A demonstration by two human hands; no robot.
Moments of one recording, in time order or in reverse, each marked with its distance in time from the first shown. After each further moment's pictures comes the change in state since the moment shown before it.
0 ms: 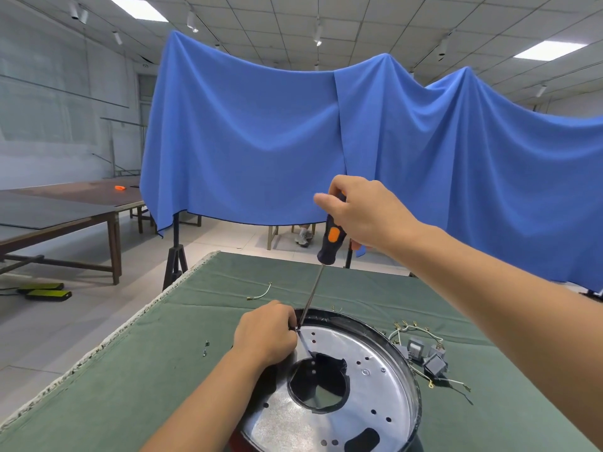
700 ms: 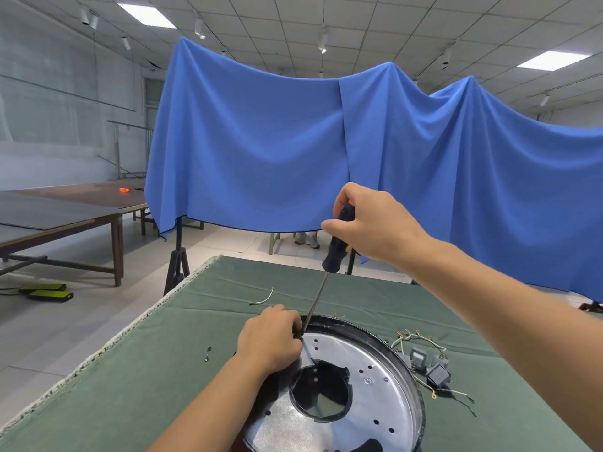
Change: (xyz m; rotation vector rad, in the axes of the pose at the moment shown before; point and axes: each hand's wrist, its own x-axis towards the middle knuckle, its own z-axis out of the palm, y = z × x) left_hand 0.001 -0.001 0.002 0.001 -0.004 0.041; right_hand -0.009 0.003 -0.001 -0.040 0.040 -0.053
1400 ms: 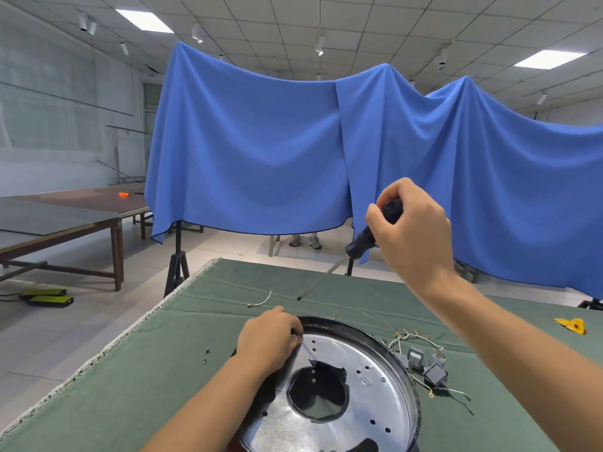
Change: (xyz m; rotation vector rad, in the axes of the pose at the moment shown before) left_hand 0.001 0.002 0.001 0.080 0.032 0.072; right_hand -0.022 0.039 0.007 0.154 0.604 -0.008
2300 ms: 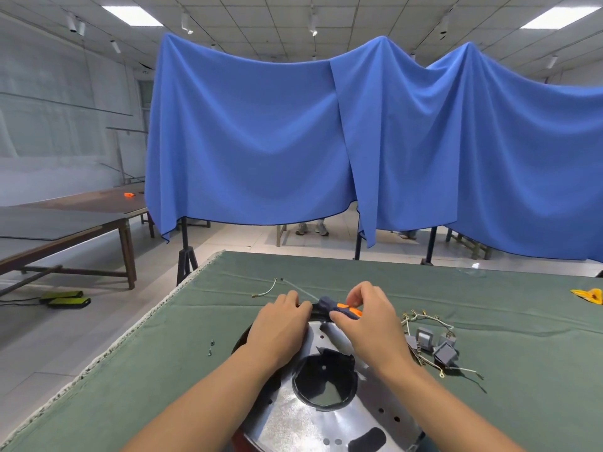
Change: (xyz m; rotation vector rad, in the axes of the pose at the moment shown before) left_hand 0.007 0.007 0.014 0.267 0.008 0.115; right_hand -0.123 0.057 0.061 0.078 -0.456 0.408
